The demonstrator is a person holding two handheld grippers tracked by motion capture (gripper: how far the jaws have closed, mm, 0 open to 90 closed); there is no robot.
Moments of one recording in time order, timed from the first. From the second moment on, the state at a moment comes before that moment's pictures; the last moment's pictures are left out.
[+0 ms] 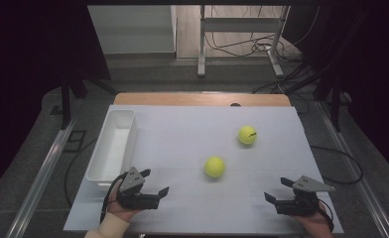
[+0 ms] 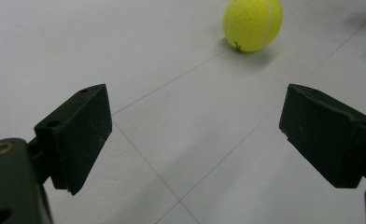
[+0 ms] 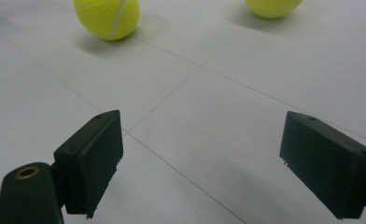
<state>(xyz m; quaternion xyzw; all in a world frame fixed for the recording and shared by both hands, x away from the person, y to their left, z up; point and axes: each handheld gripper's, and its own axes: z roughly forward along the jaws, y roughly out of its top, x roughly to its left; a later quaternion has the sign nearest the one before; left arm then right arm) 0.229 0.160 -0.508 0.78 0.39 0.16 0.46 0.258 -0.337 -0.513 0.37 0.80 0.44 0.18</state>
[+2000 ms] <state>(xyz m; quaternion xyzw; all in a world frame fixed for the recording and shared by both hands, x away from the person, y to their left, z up) 0.273 0.103 -0.469 0.80 0.35 0.13 0.47 0.257 -0.334 -0.513 0.36 0.81 0.44 0.17</state>
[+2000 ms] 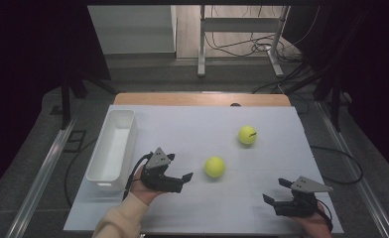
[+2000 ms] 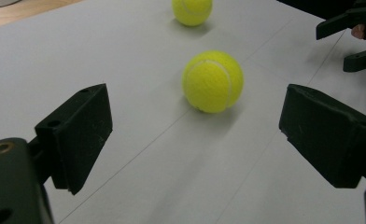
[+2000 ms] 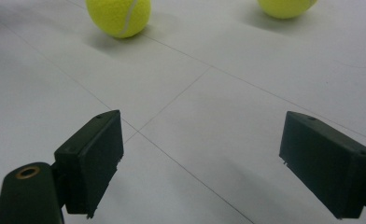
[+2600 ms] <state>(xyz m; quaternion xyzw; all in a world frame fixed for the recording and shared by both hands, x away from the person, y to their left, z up) 0.283 0.087 -0.469 0.81 0.34 0.12 0.47 0.257 -0.334 -0.514 0.36 0.81 0.44 0.17</state>
